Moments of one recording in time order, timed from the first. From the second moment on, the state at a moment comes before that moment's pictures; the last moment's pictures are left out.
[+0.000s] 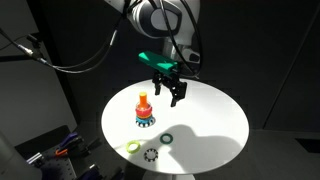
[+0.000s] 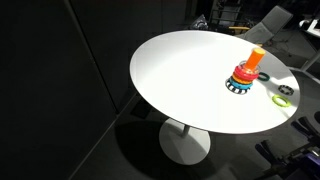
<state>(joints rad) -0.16 0.16 -0.23 -2.02 0.06 1.98 -0.33</state>
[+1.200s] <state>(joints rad) -0.16 0.34 -0.20 -2.13 -0.07 2.32 -0.28</state>
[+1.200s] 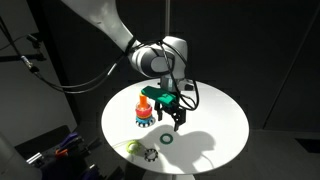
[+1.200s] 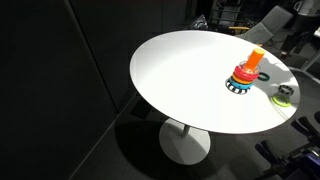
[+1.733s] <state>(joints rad) -0.16 0.42 -0.18 -2.17 -0.08 2.49 -0.25</state>
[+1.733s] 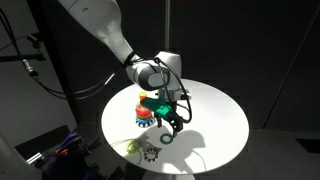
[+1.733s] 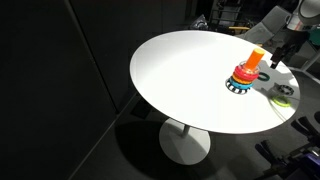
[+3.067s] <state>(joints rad) -0.17 0.56 -0.16 -2.11 -0.08 2.60 -0.22</state>
